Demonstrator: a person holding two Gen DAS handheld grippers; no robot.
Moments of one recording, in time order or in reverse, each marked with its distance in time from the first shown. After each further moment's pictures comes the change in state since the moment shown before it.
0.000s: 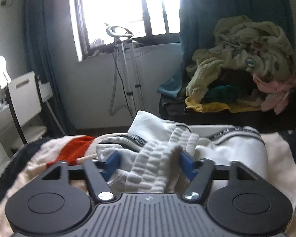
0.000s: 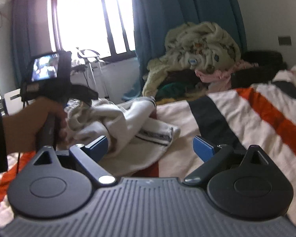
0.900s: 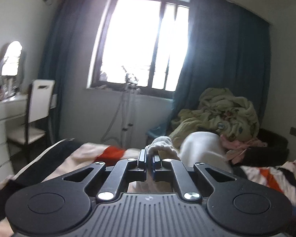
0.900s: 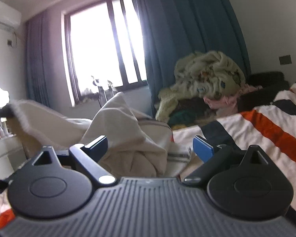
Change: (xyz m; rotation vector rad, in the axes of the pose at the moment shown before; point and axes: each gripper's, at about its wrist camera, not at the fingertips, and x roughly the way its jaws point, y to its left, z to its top) left arm -0.307 0.205 -0.146 -0.253 -0.282 -0.190; right arm -0.098 0.041 -0.001 -0.021 -0.147 0.035
